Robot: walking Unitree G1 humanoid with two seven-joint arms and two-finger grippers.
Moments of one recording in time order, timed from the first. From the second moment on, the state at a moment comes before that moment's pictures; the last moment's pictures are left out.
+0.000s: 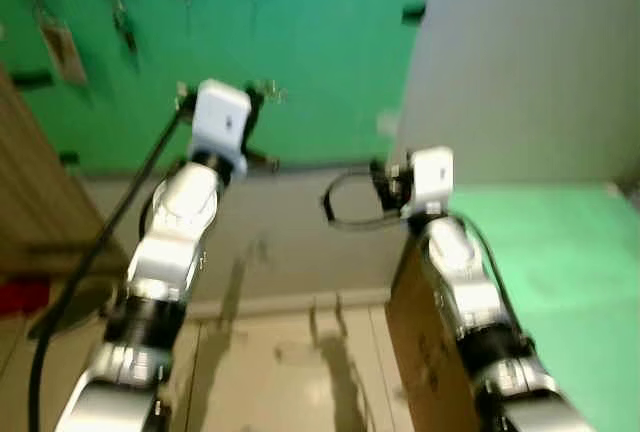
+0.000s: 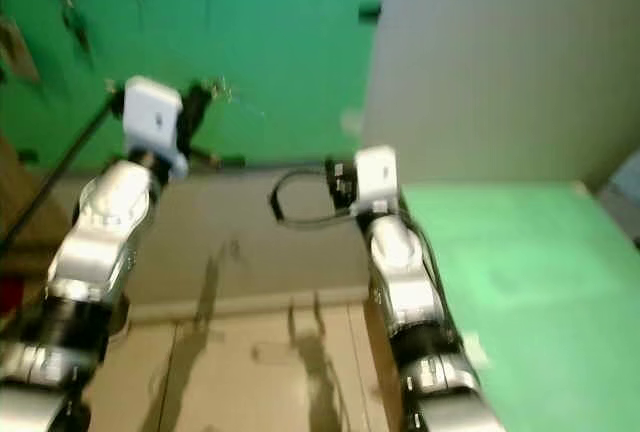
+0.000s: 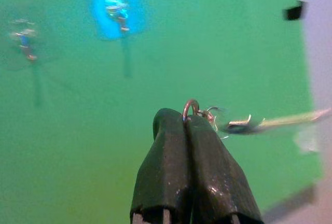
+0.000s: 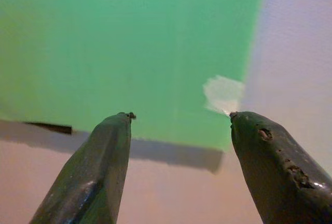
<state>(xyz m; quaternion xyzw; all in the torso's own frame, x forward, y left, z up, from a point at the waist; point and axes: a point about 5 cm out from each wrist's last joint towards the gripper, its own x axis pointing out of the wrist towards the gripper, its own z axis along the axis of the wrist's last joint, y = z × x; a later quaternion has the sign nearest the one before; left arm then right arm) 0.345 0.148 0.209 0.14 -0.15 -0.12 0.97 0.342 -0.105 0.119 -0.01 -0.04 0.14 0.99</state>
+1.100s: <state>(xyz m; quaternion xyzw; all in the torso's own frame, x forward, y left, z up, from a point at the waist) 0.336 0.142 0.224 0.12 -0.18 -0.17 0.96 0.343 -0.091 0.122 -0.01 -0.05 0.17 0.98</state>
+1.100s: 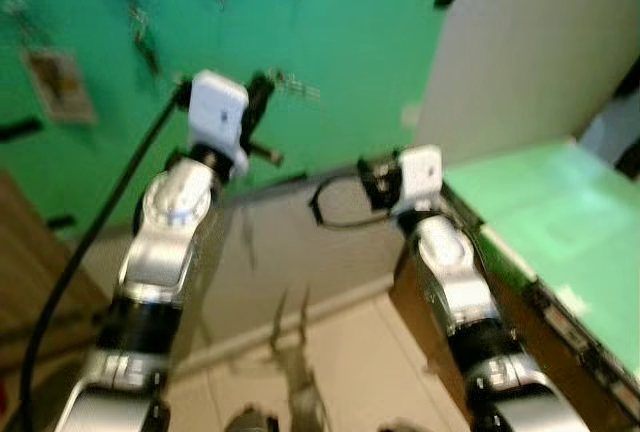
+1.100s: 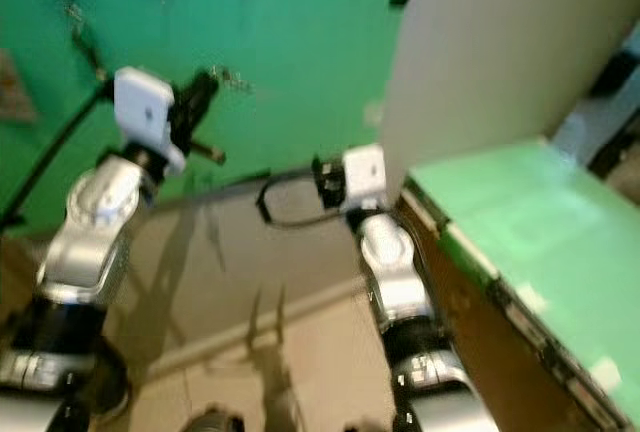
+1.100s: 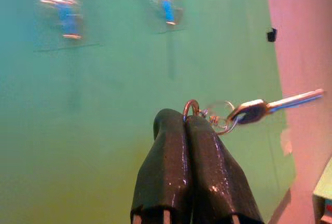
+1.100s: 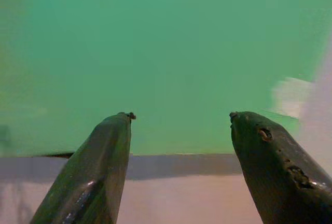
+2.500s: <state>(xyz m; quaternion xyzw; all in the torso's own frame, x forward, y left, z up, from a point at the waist) 0.392 0.124 0.282 0.04 -0.13 -0.14 0.98 0.333 -0.094 0.114 -0.01 -0.04 0.17 0.98</state>
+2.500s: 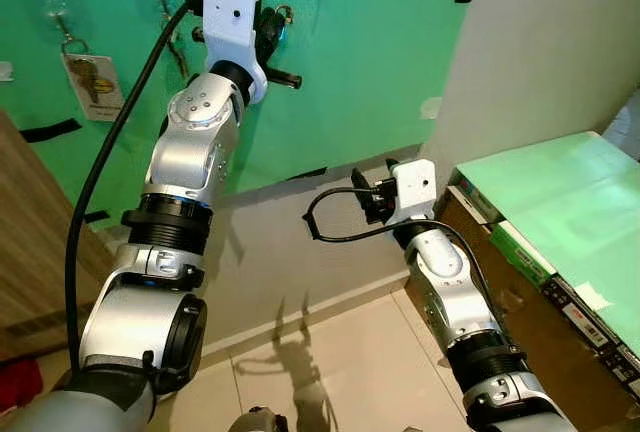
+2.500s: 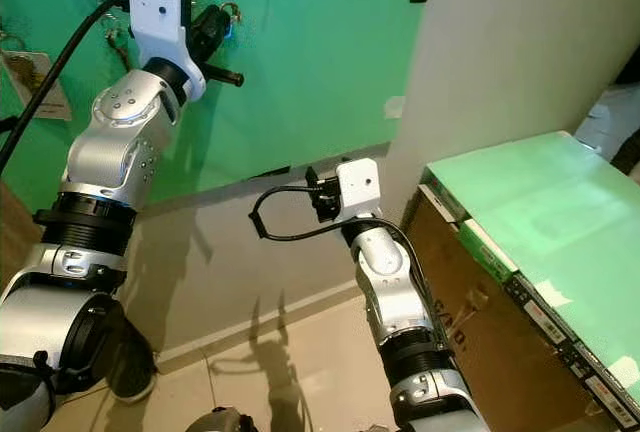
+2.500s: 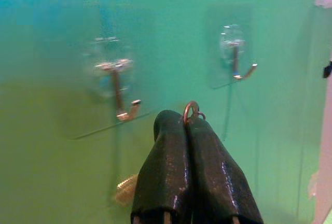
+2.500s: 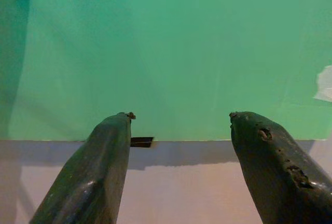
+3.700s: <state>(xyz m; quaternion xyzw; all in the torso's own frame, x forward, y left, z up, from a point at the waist) 0.365 0.133 0.295 0.00 -0.13 -0.13 0.98 0.300 -0.072 0.124 0.00 -0.08 0.29 0.95</state>
